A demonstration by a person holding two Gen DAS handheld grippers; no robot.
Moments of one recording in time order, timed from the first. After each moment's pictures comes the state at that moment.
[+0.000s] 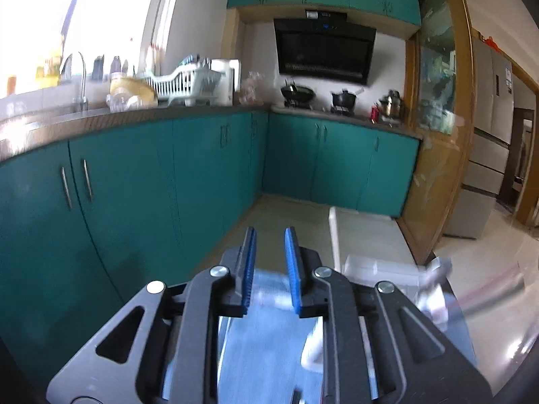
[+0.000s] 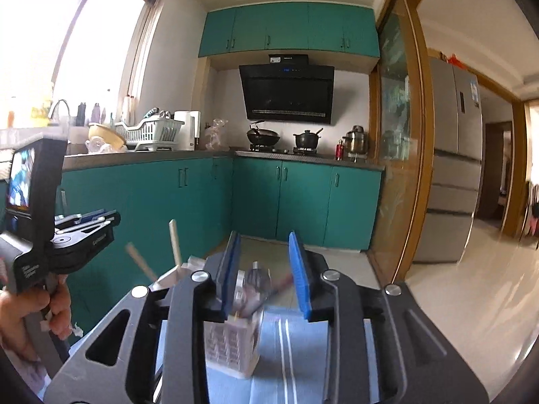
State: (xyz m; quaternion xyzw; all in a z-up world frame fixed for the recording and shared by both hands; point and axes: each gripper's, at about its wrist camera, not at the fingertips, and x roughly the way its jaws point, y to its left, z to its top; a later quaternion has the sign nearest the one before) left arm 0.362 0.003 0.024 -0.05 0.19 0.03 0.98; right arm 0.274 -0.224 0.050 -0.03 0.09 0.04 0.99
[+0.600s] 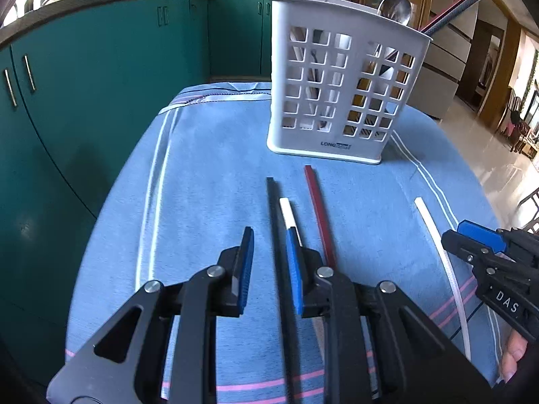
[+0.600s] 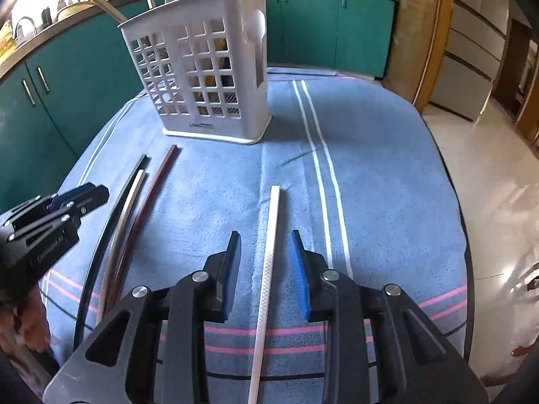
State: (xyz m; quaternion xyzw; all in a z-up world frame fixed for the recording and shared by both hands) left arm 0.305 -0.031 -0.144 0.01 0.40 -0.09 0.91; right arm 0.279 -0.217 -0.124 0.01 0.44 0.03 0.90
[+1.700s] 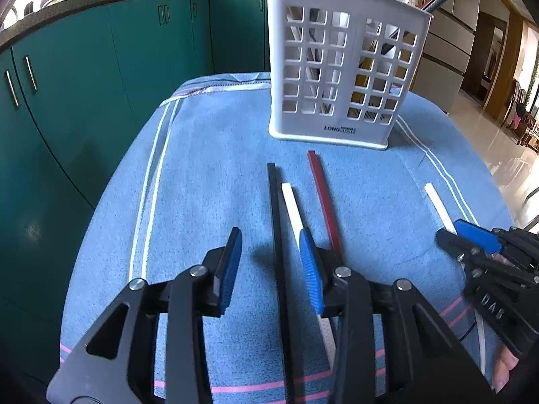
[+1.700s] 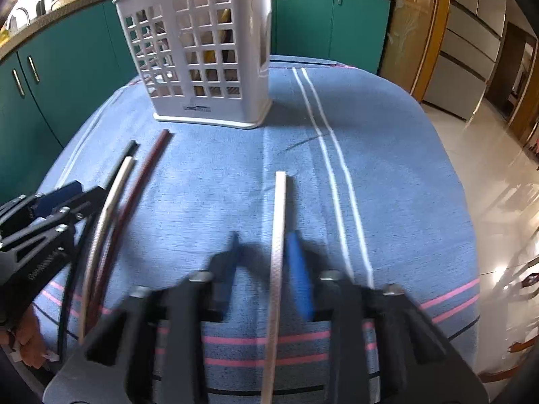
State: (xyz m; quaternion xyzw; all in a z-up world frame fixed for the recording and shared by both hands) left arm 0.308 -0.040 -0.156 0.03 0.41 -0.08 0.91; right arm 0.285 -0.206 -0.154 0.01 0.45 0.01 0.89
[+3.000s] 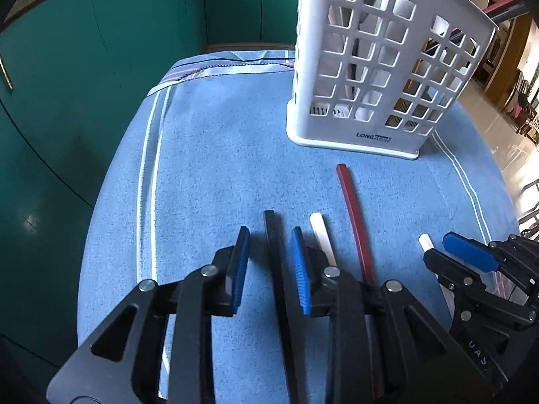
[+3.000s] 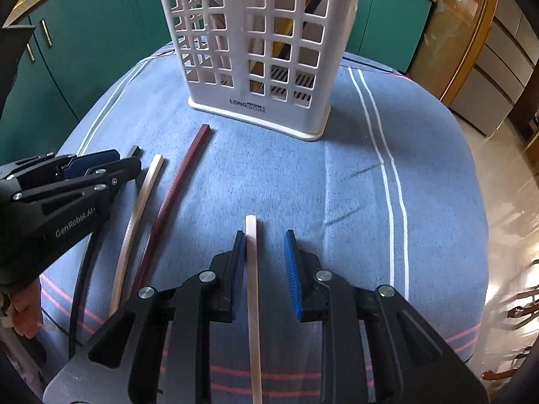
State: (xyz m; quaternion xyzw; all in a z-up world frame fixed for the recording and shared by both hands) left arm 0.367 -0.029 -0.160 0.03 0.48 -0.09 0.87; right arm 0.327 -0.165 -0.152 -0.05 0.50 0.05 0.86
